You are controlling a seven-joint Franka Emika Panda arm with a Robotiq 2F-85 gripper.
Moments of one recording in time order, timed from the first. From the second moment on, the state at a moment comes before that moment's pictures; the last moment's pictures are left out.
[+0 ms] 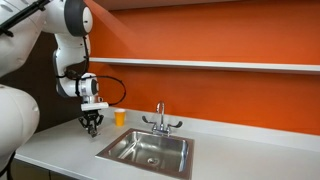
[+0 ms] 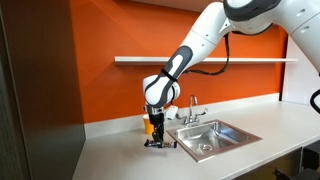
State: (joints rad) arm 0.24 0.54 0.20 -1.95 -0.24 2.38 -0.40
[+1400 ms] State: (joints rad) arm 0.22 0.69 0.18 -1.77 -0.24 2.33 -0.42
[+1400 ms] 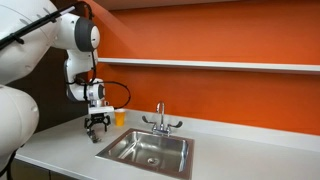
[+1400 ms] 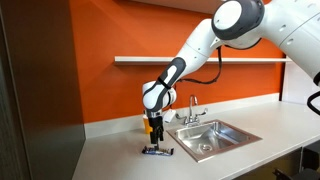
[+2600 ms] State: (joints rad) arm 0.10 0.35 0.08 -2.15 -0.14 2.34 -0.19
